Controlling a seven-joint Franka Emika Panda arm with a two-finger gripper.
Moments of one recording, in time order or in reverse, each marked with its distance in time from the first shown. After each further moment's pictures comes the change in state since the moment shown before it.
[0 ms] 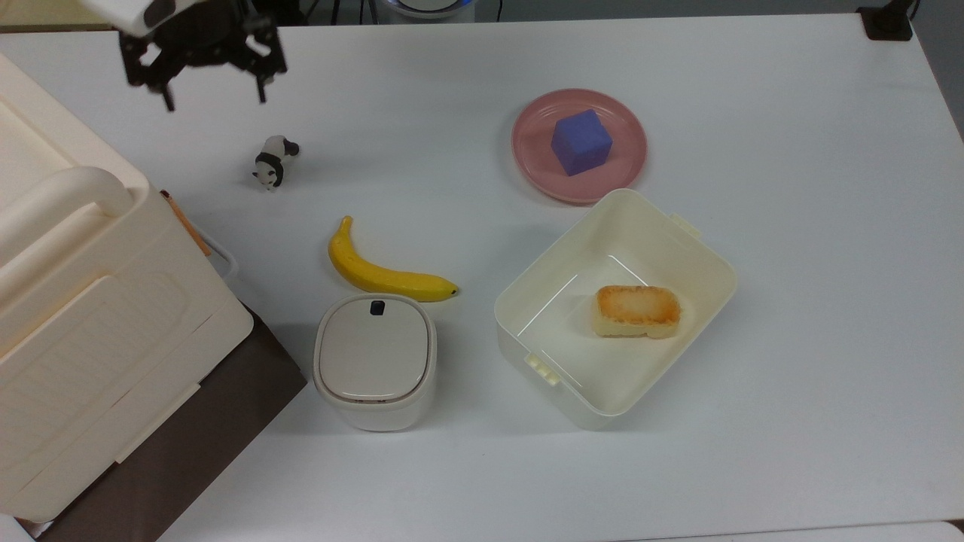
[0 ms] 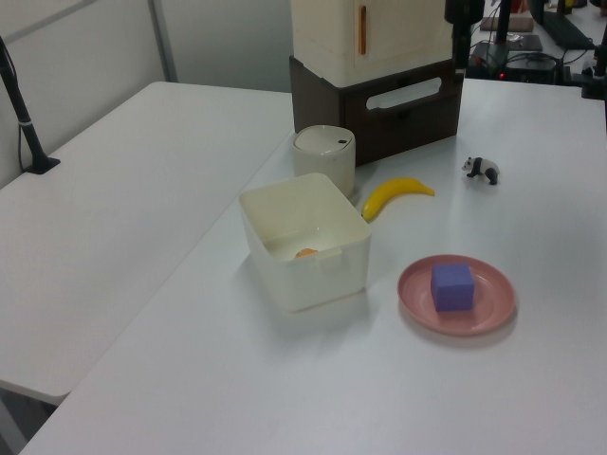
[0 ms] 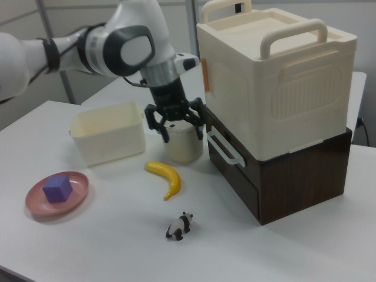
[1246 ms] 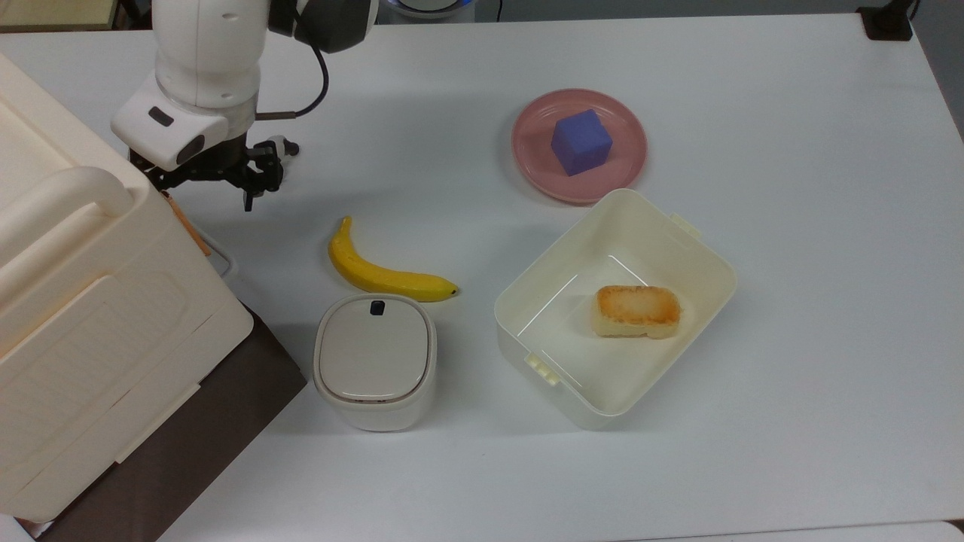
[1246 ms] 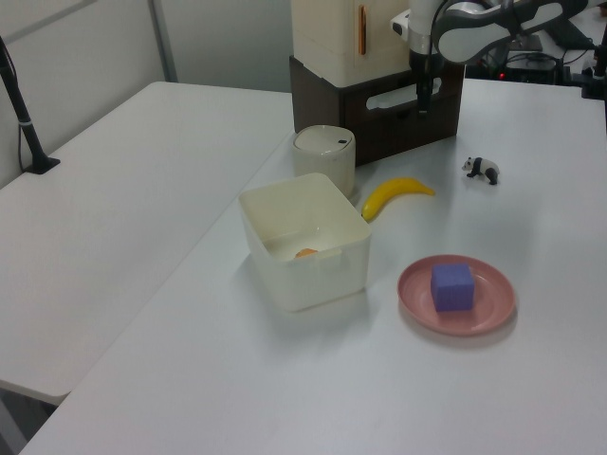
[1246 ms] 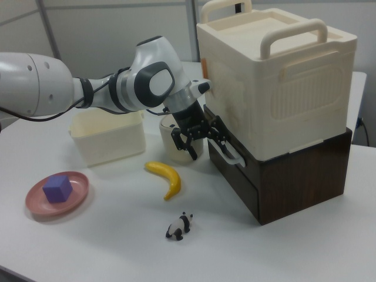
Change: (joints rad) arm 0.002 0.218 0.025 0.032 -0.195 0.249 0.171
